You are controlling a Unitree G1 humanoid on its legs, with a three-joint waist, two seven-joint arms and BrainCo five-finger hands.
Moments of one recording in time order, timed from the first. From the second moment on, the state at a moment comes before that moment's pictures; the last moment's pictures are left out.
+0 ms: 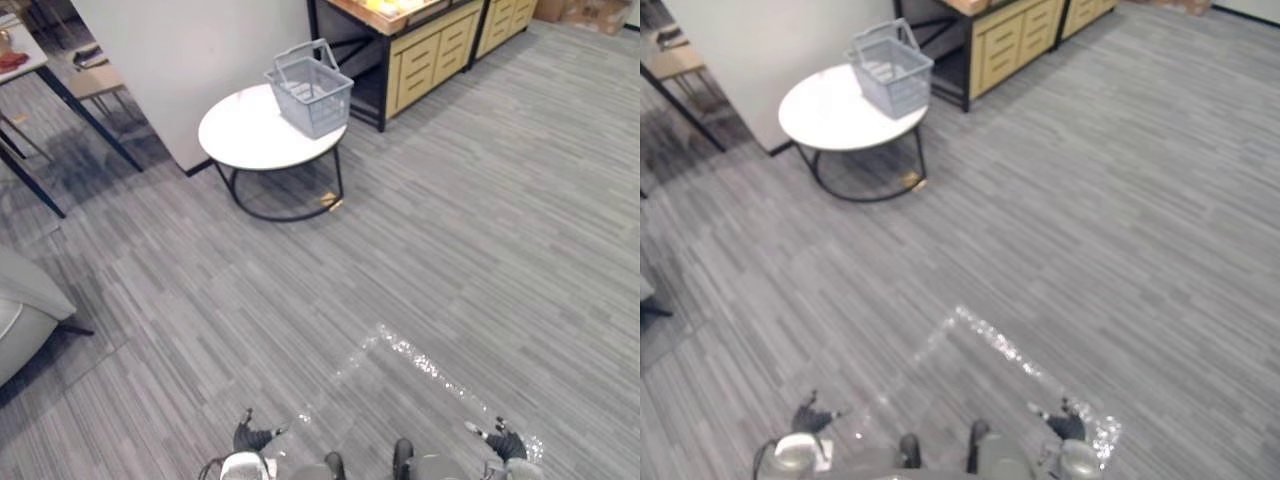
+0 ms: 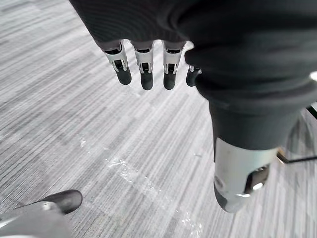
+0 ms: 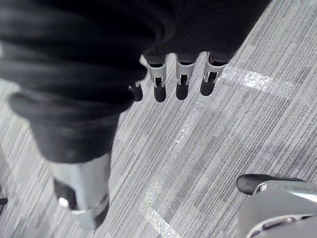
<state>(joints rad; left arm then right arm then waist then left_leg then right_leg) 0.06 0.12 0.12 1.10 0.04 -0.19 0.28 0.04 -0.14 -0.17 1.05 0.09 -0.18 -0.12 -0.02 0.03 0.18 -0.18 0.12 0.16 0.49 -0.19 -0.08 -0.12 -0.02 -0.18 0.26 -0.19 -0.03</state>
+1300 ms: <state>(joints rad) -0.02 0.00 0.25 0.99 -0.02 -0.16 0.26 0.15 -0.05 -0.37 1.10 0.09 -0.14 -0.08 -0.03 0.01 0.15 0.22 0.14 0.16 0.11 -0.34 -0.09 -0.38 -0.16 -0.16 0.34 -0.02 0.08</state>
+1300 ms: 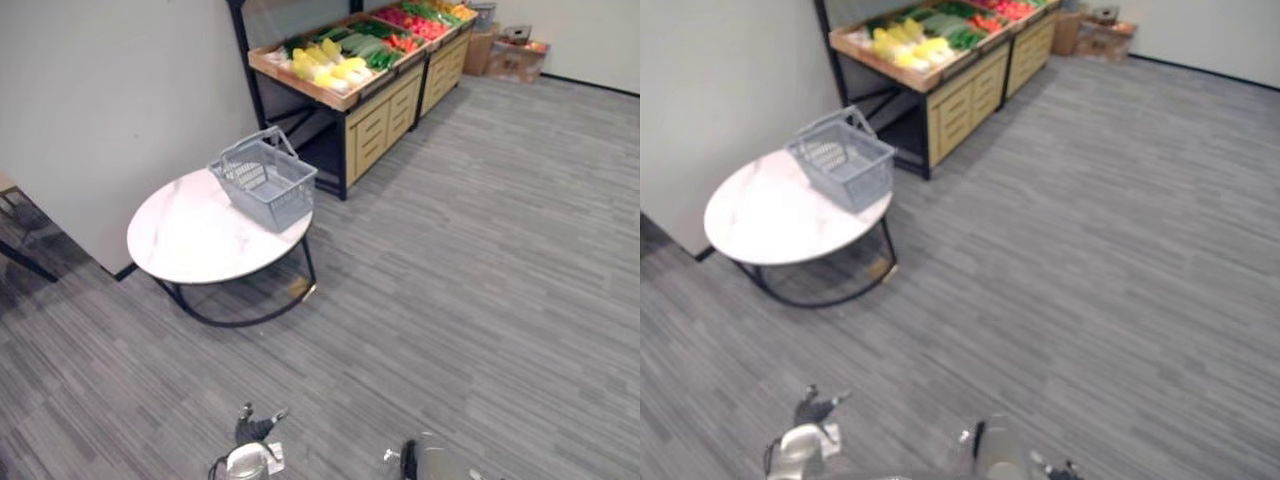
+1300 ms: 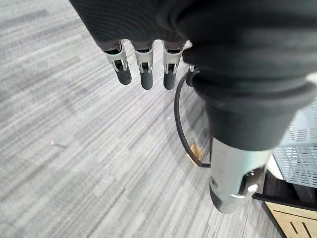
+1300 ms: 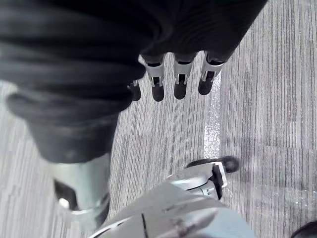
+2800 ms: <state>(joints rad) 0.17 0.11 0.26 1.19 -0.02 -0.12 0.19 0.12 -0.10 -0.21 1.14 -0.09 -0.13 -0.04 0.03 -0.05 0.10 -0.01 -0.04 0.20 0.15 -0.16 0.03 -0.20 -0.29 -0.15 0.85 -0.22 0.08</state>
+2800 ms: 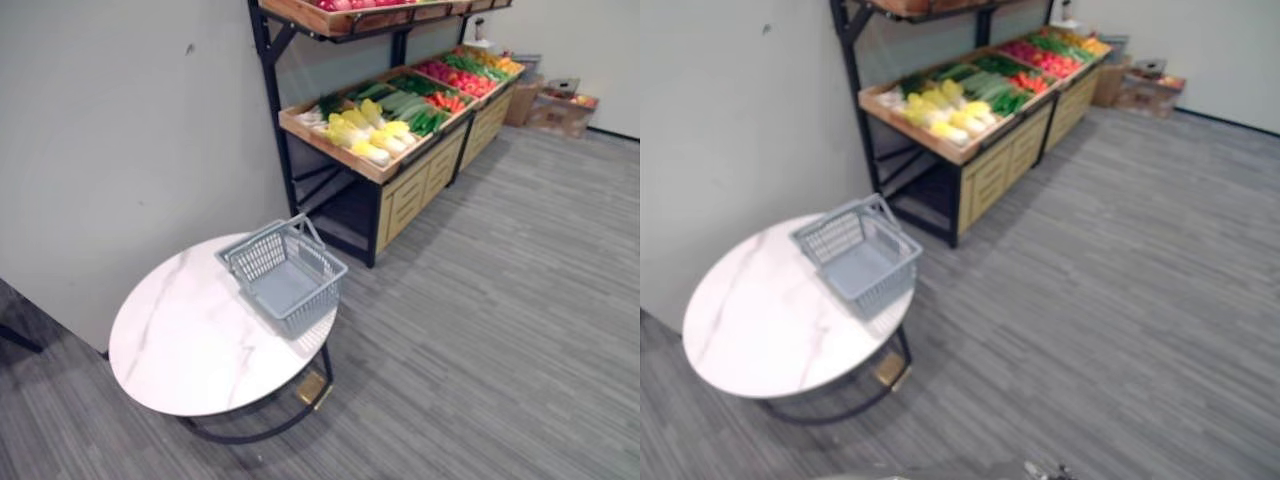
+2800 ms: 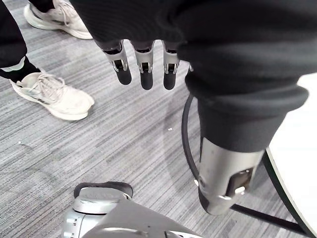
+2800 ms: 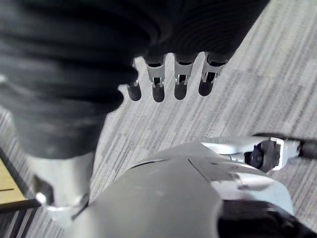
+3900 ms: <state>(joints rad) 0.13 0.08 0.21 1.18 -0.04 -0.13 0.20 0.08 -0.18 0.01 1.14 -0.14 -0.14 -0.04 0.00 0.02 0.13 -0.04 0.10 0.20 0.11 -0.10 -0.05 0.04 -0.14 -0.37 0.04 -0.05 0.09</state>
